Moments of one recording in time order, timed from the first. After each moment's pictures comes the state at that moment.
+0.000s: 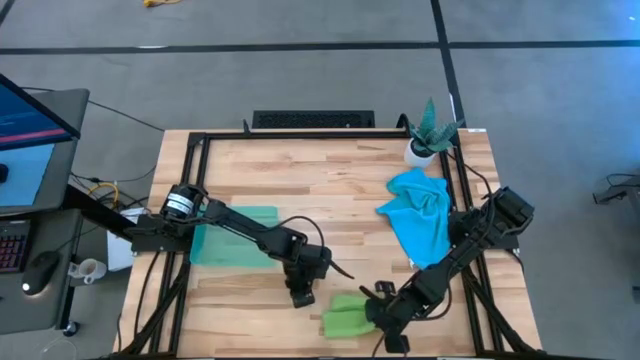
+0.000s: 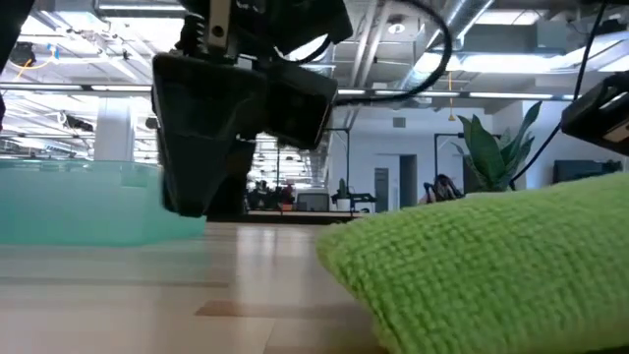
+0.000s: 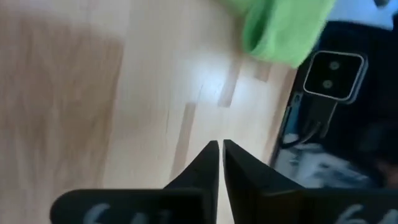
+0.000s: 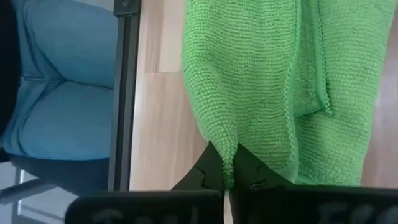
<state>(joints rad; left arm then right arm) -0.26 2.01 1.27 -0.37 0.62 -0.68 0.75 1.81 1.07 -0.32 -0.02 0.68</state>
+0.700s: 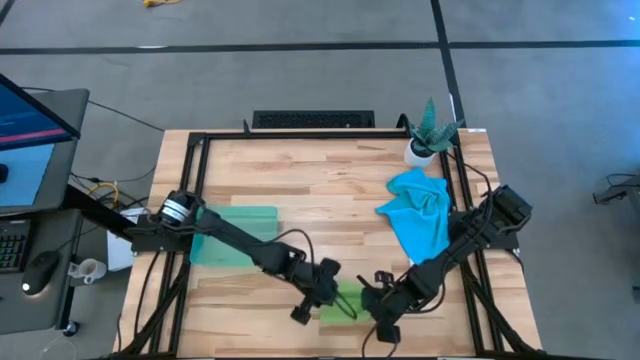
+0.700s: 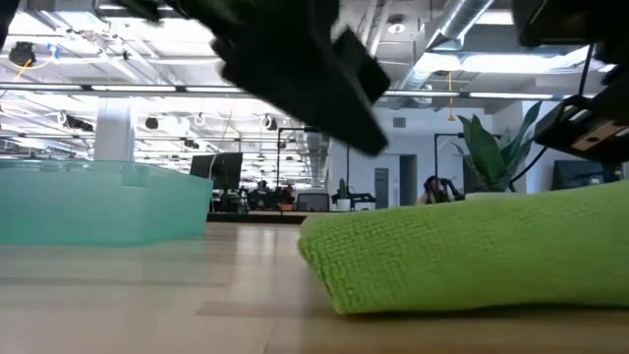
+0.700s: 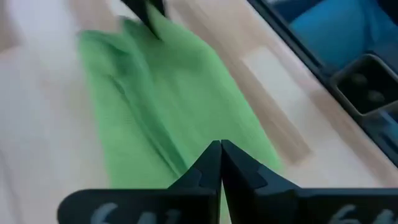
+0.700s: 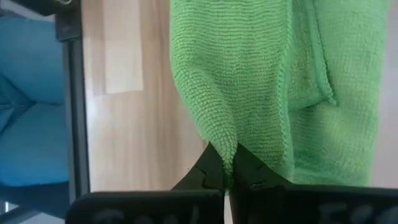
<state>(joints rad) -0.37 2.01 1.34 -0.13 0.16 0.09 0.69 1.80 1.06 -0.37 0.03 0.73</state>
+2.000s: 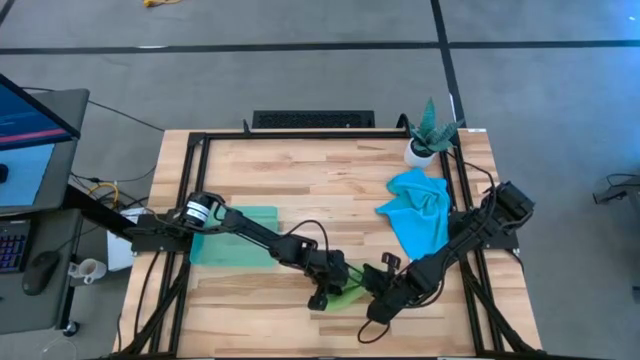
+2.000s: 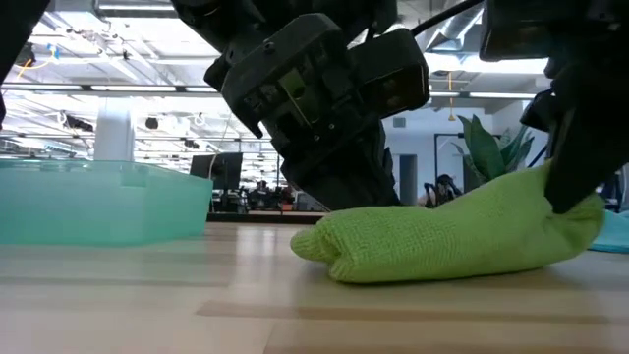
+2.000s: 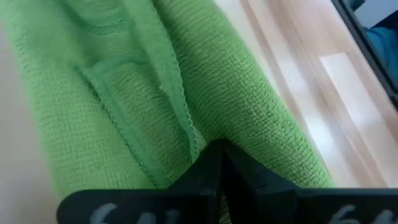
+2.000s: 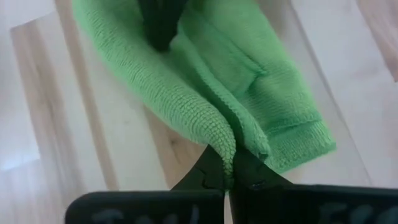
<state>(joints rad) -0.27 2.16 1.35 -0.02 0.26 -0.12 0.66 1.77 1.06 -0.54 0.31 0.91</state>
